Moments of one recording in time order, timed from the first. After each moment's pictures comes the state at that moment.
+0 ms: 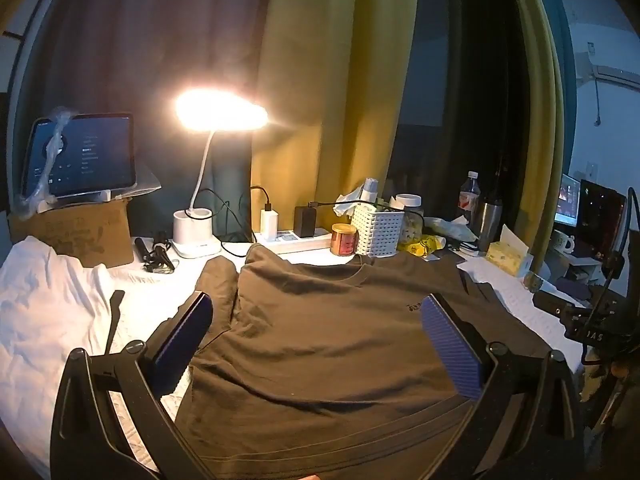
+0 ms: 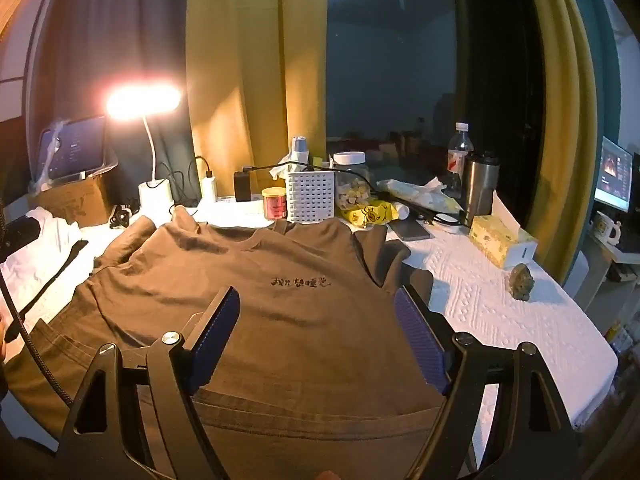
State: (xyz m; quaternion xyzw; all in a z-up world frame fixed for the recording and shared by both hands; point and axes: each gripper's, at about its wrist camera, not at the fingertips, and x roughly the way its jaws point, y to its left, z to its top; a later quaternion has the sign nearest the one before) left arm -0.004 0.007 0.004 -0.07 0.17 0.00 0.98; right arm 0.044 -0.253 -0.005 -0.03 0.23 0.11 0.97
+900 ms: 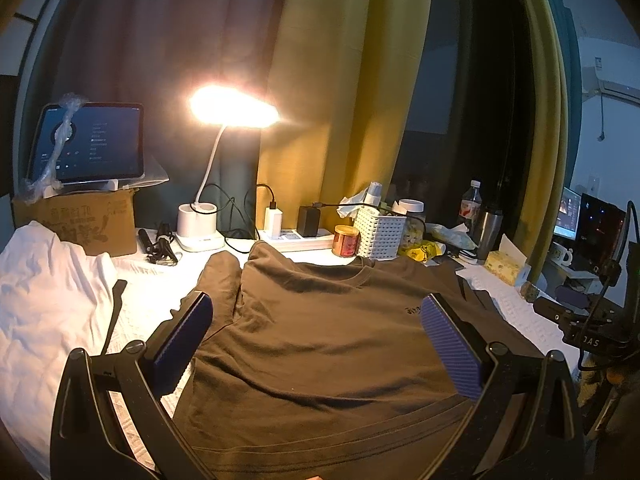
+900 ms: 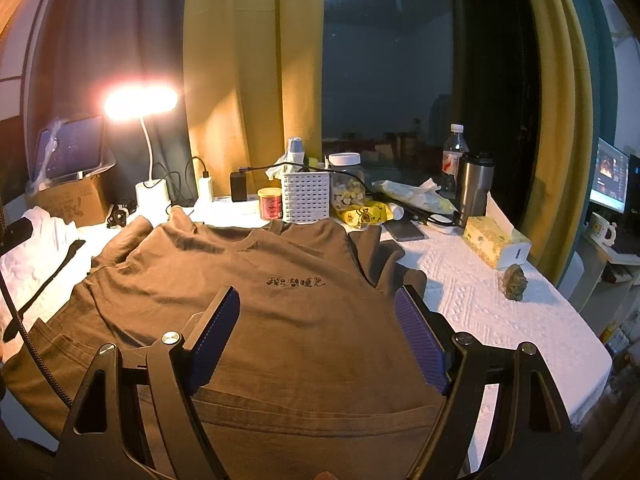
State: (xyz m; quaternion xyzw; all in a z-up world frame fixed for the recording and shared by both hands) left arm -0.012 0.010 0.005 -0.09 0.16 0.00 0.98; right arm 0.042 -0.256 -0.001 -0.04 0.22 0.11 0.97
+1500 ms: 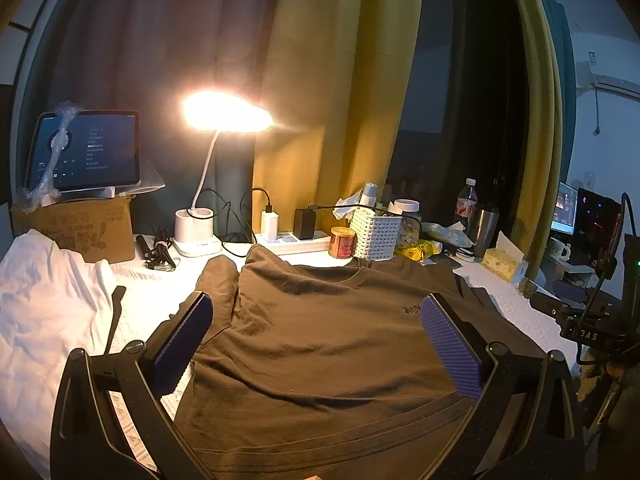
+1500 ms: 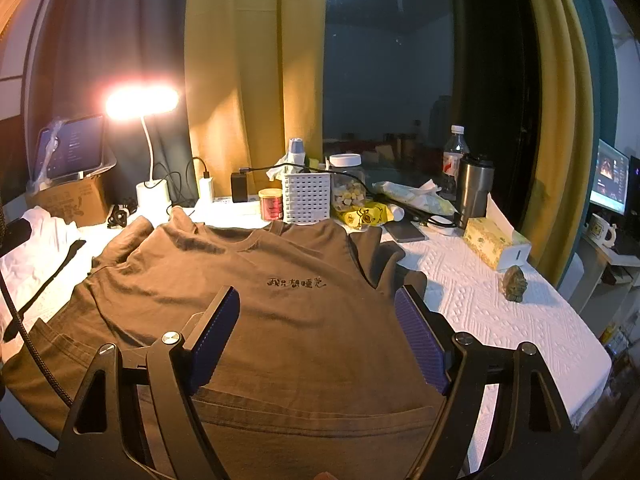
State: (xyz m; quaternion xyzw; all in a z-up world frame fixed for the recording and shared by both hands) left arm -0.014 0.009 0.005 -0.08 0.16 0.00 0.98; right arm 0.041 -0.259 0.003 -0.04 0.22 0.11 0.97
